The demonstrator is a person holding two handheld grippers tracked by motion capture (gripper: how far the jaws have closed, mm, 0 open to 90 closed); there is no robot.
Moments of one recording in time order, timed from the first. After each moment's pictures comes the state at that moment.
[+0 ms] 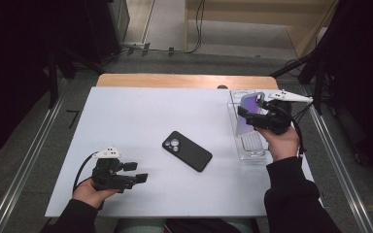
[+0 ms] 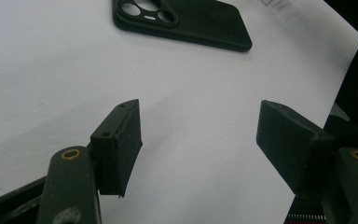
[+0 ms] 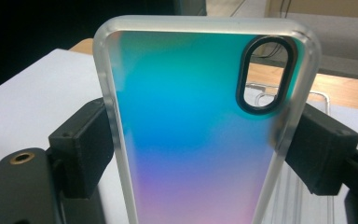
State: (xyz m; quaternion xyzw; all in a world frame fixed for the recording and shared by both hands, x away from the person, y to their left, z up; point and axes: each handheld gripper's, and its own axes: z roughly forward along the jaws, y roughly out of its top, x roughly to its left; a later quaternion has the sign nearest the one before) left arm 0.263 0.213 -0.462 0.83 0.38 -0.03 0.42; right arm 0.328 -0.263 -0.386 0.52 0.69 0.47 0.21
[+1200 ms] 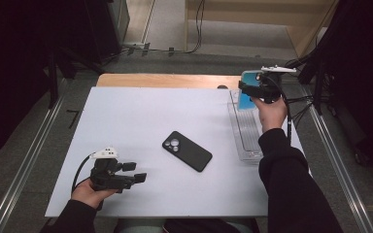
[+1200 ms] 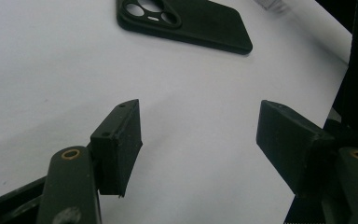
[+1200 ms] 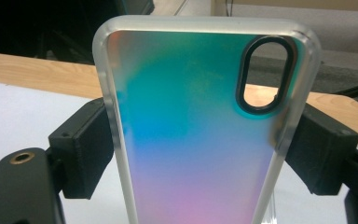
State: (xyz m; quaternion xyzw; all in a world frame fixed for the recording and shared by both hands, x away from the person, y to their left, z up) left arm 0.263 0.218 -0.464 0.82 0.38 -0.03 0.42; right arm 0.438 -0.276 -0.400 0.58 0.65 0.41 0.26
